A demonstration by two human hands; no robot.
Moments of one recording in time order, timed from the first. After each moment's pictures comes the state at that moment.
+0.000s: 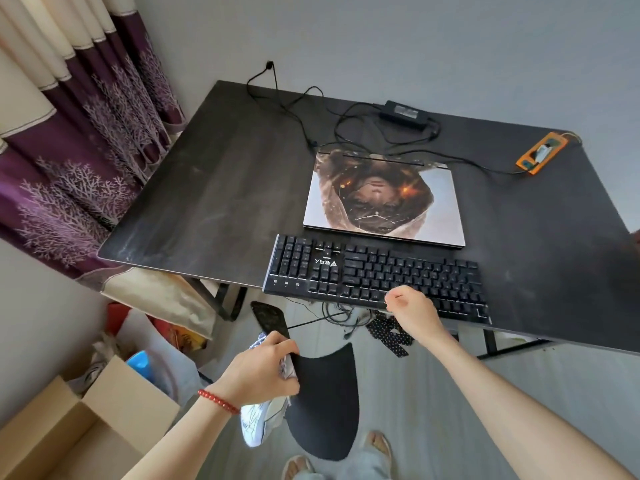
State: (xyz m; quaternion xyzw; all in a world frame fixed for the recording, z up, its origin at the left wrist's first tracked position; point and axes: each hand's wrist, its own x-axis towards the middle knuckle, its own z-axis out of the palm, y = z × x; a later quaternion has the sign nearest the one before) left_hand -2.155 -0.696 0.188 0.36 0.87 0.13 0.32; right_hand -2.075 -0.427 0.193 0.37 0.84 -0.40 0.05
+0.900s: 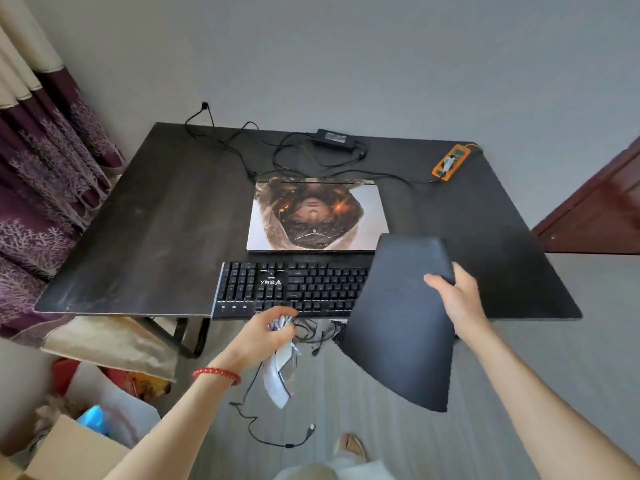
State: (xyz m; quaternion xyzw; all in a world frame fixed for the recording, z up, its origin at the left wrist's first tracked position) left_hand -2.149 -0.611 0.250 0.24 0.80 0.39 0.39; right_hand -1.978 -0.352 0.299 0.42 0.67 -0.58 -0.22
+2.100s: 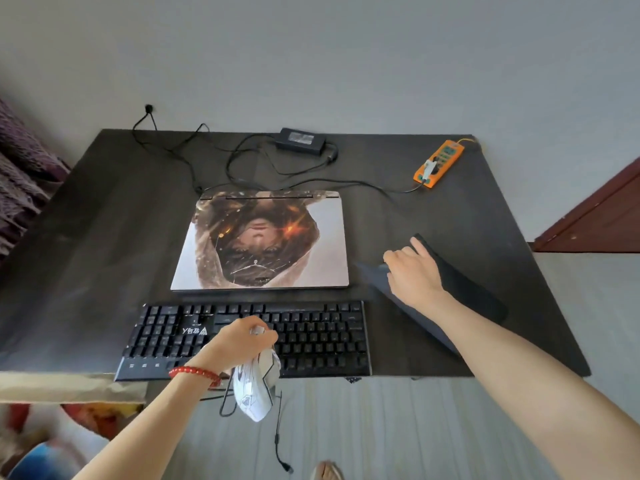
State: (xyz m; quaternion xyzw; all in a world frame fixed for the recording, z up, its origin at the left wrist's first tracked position) left_hand -2.173 -0.437 0.233 0.17 0.88 0.19 0.40; right_hand -2.054 -0.145 0.224 0.18 0.98 0.07 0.02
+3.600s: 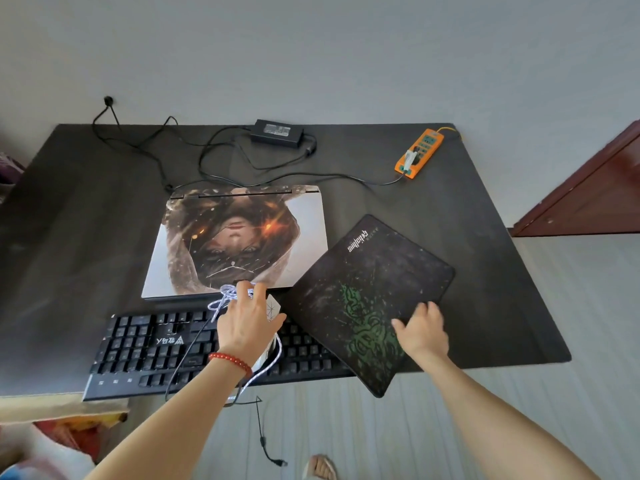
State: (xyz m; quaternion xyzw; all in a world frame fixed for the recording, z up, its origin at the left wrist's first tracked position) left_hand -2.164 -0.378 0.209 0.28 0.95 0.05 0.13; right_hand -1.978 -0.173 0.162 0.55 0.81 -0.18 0.10
